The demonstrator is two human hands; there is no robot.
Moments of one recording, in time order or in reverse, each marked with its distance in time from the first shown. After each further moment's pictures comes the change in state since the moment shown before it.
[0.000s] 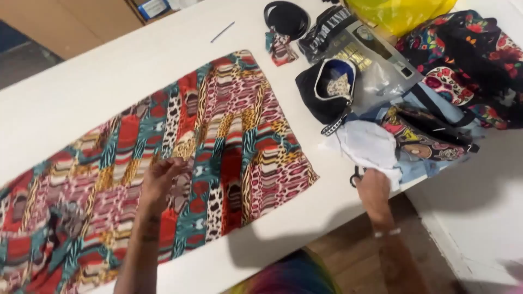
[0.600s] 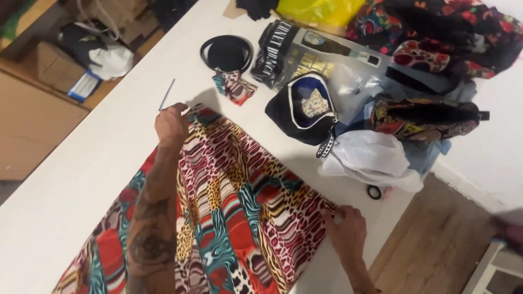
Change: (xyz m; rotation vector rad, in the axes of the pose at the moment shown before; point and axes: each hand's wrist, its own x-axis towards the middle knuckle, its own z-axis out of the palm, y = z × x) left_hand 0.418 0.162 0.243 1.216 -0.087 0.846; right_hand -0.123 -0.197 0.022 0.597 0.095 0.521
